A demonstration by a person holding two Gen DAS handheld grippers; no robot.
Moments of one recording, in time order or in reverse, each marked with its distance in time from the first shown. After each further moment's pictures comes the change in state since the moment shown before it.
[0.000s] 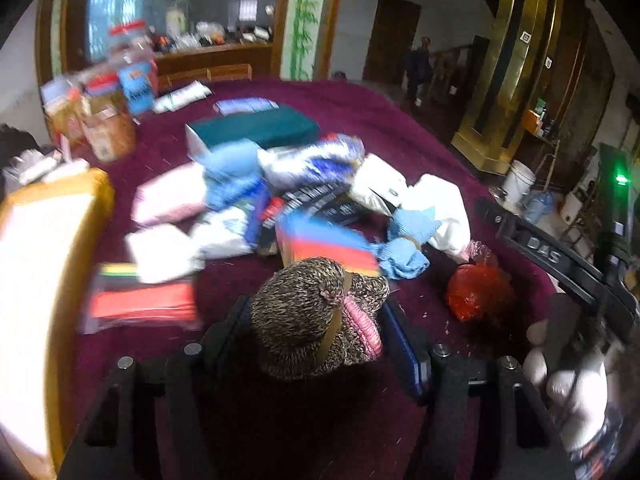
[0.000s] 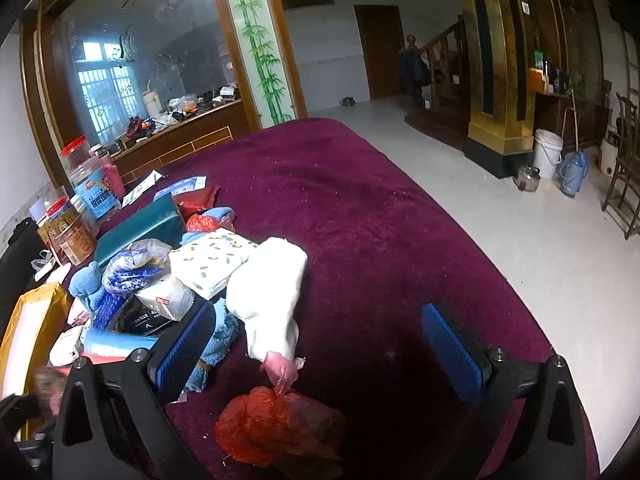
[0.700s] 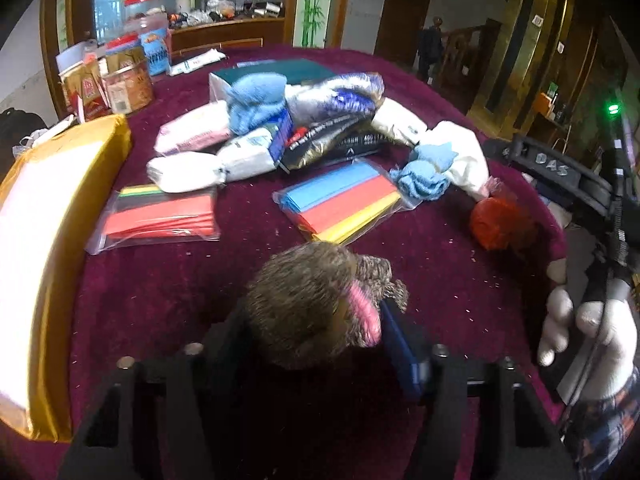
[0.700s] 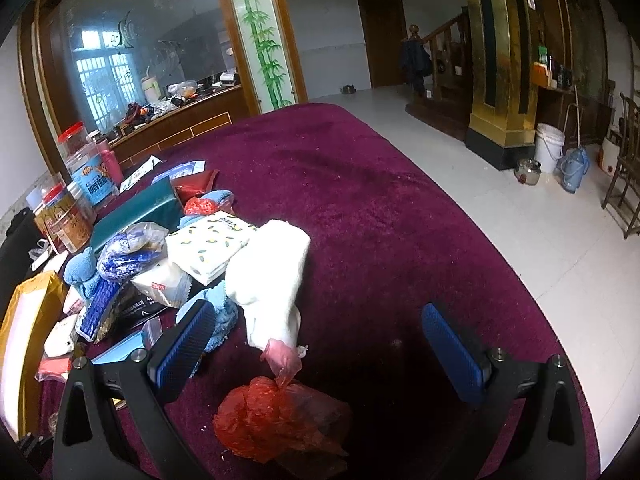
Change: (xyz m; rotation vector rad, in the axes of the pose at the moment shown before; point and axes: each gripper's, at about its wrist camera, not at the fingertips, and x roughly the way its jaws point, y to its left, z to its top) left arm 0.001 0.016 -0.043 -0.002 0.083 0.054; right arm 0.009 0.004 -0.003 -0.004 0.049 -0.005
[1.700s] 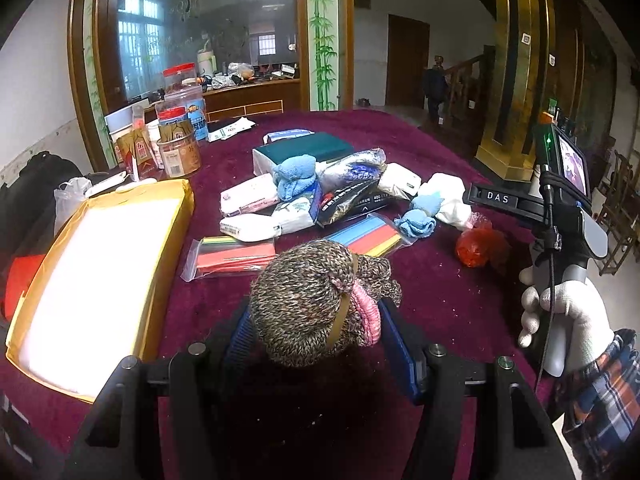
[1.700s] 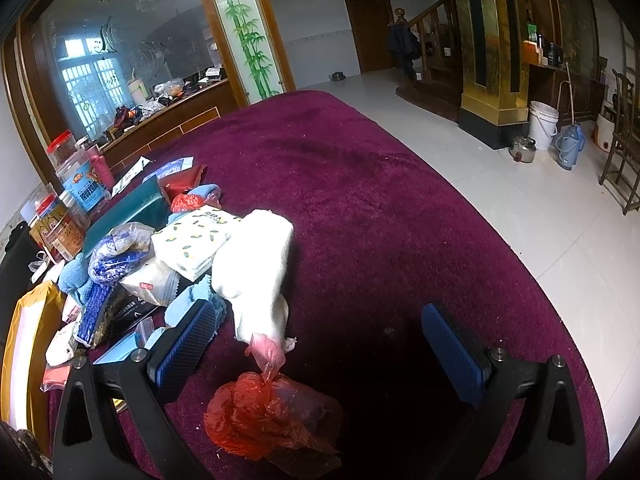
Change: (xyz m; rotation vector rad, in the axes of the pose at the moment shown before) left arm -0.090 0.002 -0.021 0.047 -0.225 0.115; right arm 0.007 -0.009 -0.003 0.052 0.037 -0.008
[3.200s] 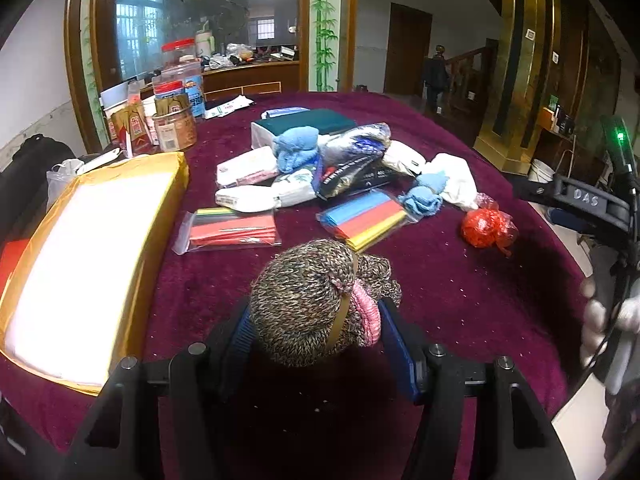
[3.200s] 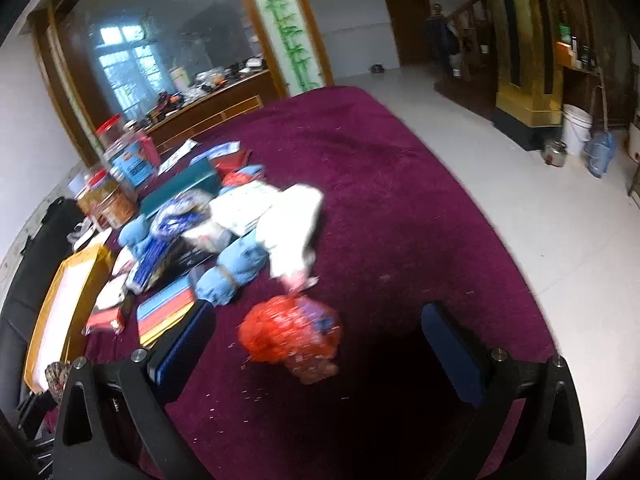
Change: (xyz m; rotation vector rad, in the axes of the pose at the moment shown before) left arm 0.015 0.007 -0.014 -0.030 0.059 -0.022; right arm -0.067 0.002 -0.045 -0.074 0.056 0.147
